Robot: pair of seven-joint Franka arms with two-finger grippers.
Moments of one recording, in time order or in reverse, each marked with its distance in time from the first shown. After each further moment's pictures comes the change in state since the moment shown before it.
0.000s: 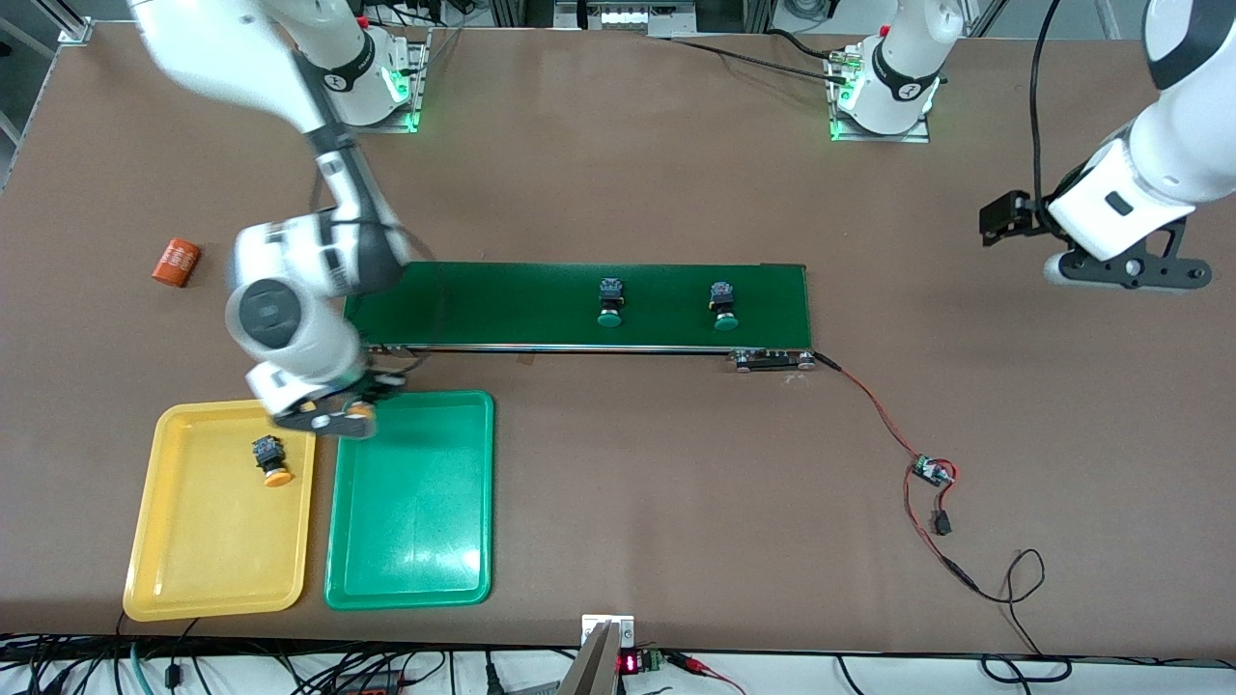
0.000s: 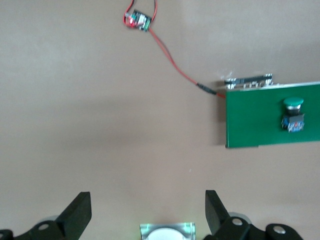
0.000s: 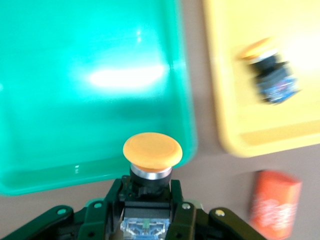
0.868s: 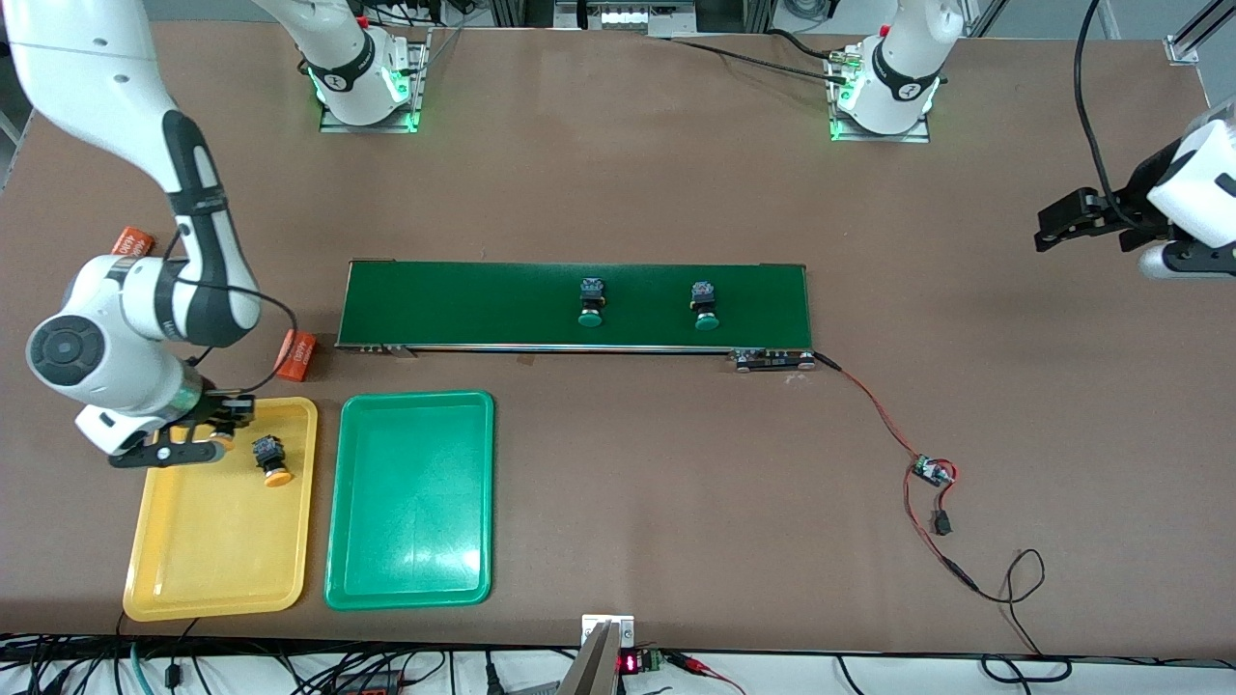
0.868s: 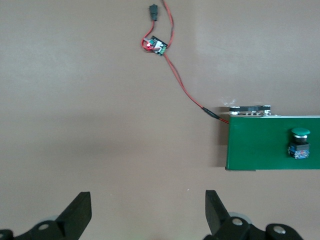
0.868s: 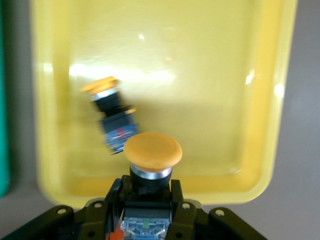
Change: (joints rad) left arm 0.050 -0.047 0.066 -0.046 -0.049 0.115 0.006; right arm -0.272 0.091 -0.015 0.050 -0.045 0.131 -0.457
